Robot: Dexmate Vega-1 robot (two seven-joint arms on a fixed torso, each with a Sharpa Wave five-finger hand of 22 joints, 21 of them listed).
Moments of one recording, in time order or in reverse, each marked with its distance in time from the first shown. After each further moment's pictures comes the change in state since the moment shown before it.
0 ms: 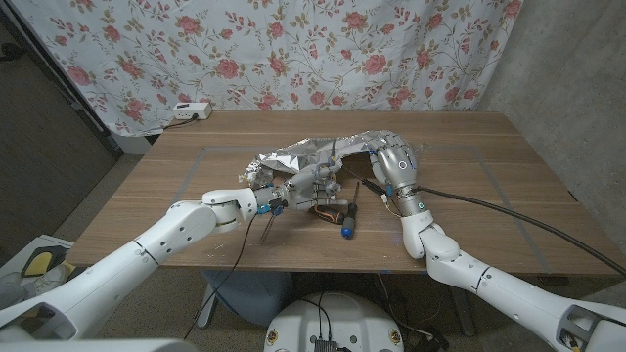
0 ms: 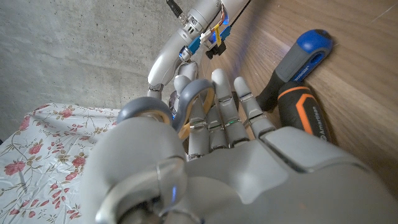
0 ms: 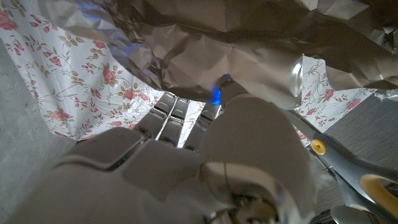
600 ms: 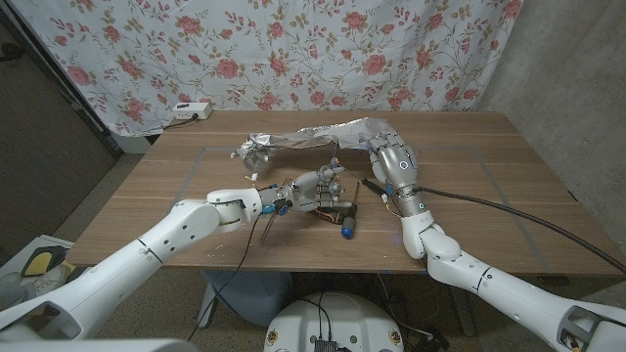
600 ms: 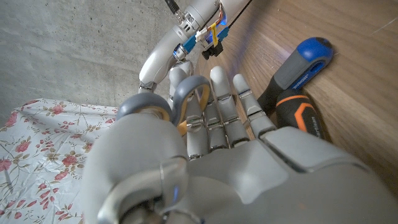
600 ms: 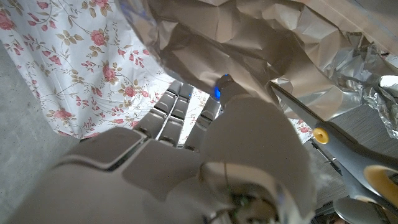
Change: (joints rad) left arm -0.001 -0.012 0.005 -0.024 -0.016 0.033 0.045; left_hand 0.043 0.001 -0.033 0.003 0.004 0.094 -0.029 -0.110 -0.148 0.082 -0.018 -0.003 -0.037 0.026 -0.023 -0.011 0.002 0.052 -0.016 -0.072 -0.029; right arm -0.006 -0.001 0.010 0.000 0.010 0.030 -0.026; right_hand -0.004 0.004 0.000 0.000 0.000 0.000 0.000 0.000 0.000 0.000 0.000 -0.001 0.000 0.000 0.000 0.004 0.000 0.000 0.000 0.000 0.000
